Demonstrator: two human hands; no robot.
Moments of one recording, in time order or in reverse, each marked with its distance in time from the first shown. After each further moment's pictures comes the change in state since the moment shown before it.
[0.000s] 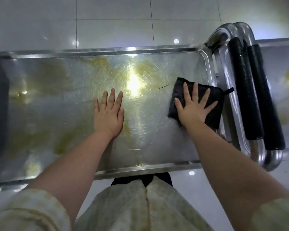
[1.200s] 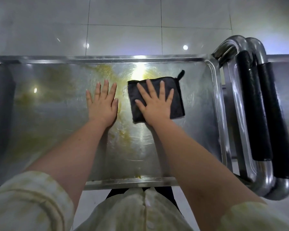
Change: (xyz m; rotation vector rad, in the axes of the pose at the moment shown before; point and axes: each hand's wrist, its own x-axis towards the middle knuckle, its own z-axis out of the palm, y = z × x) left_hand 0.064 -0.026 -0.015 0.023 -0.011 -0.131; right_hand 0.018 -0.131 -0.001 -0.040 0.023 -0.425
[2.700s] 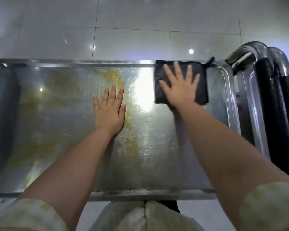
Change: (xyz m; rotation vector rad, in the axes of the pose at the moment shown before) left_hand 0.005 -0.001 0.003 -0.030 0.043 0.003; right_hand 0.087 0.051 -0.030 0.009 0.049 0.104
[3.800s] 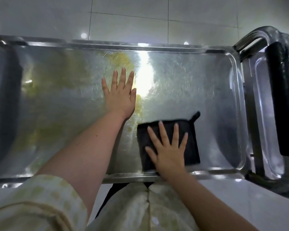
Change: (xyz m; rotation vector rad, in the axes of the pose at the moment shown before) left_hand 0.001 -0.001 0.004 0.007 0.034 0.019; right_hand -0.254 -0.057 0.067 -0.022 -0.068 -0.172
